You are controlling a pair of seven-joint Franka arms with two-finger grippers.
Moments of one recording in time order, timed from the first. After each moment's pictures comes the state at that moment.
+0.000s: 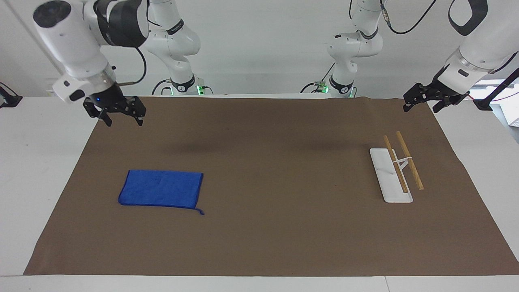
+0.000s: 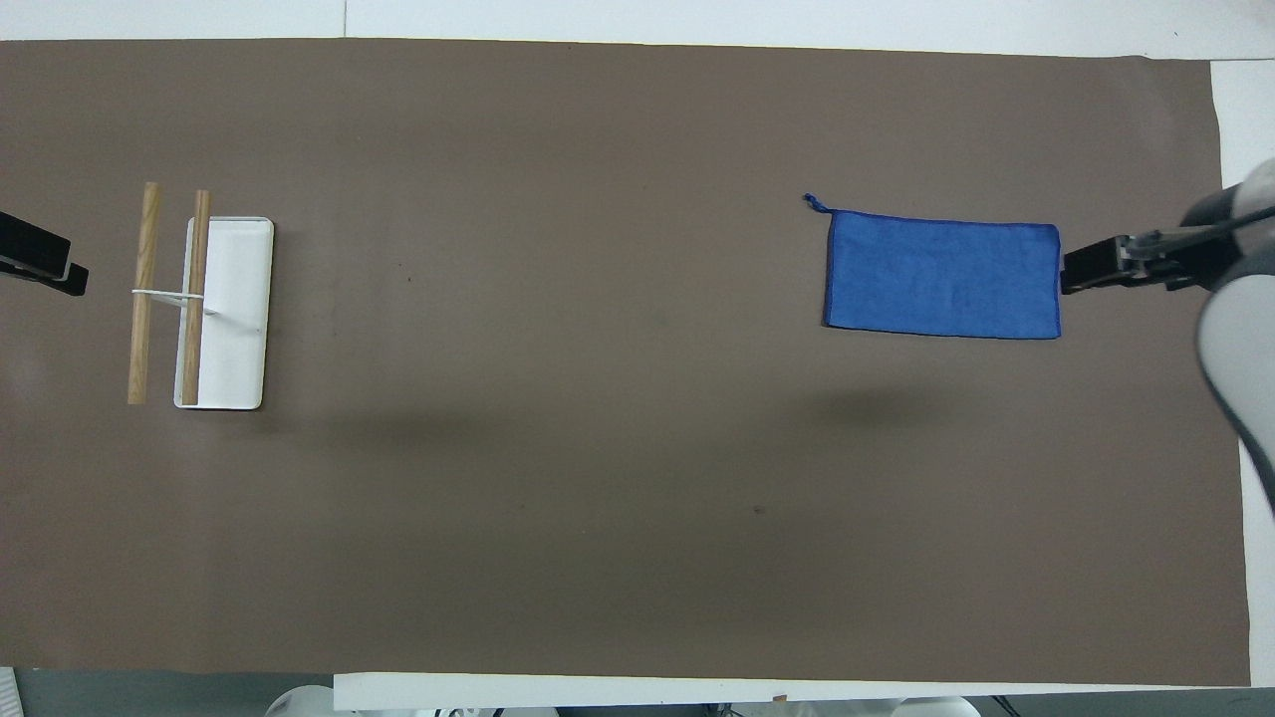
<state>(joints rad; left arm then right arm) -0.03 0.05 -0.03 -1.47 -0.03 1.39 0.07 -0.04 0.04 0.03 -1.83 -0.01 1.86 -0.02</state>
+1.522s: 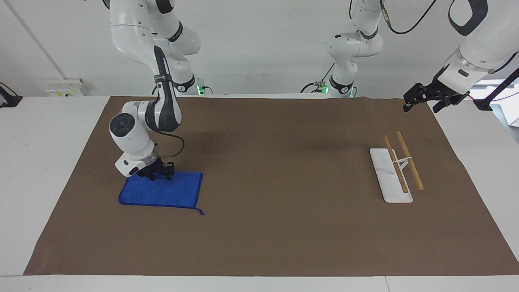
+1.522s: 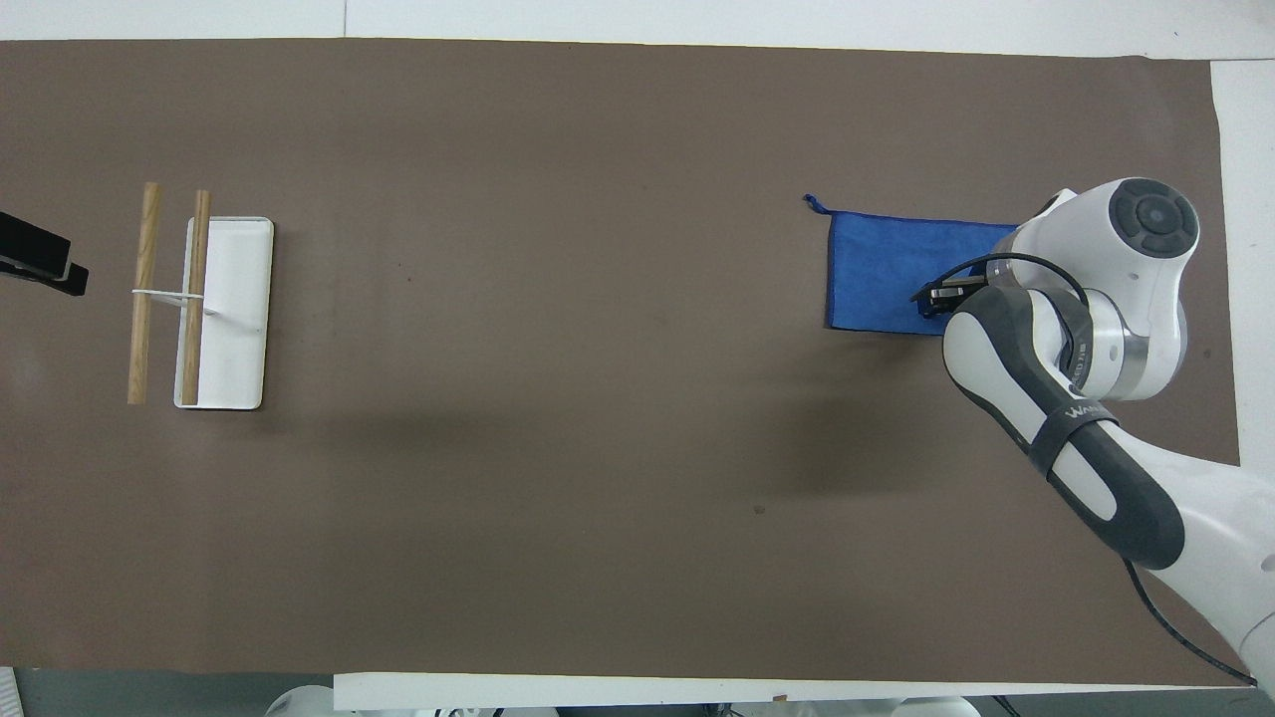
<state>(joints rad) -0.03 0.05 -0.03 -1.47 -0.03 1.39 0.07 -0.03 0.28 0.02 -2.08 -0.01 2.34 -0.04</state>
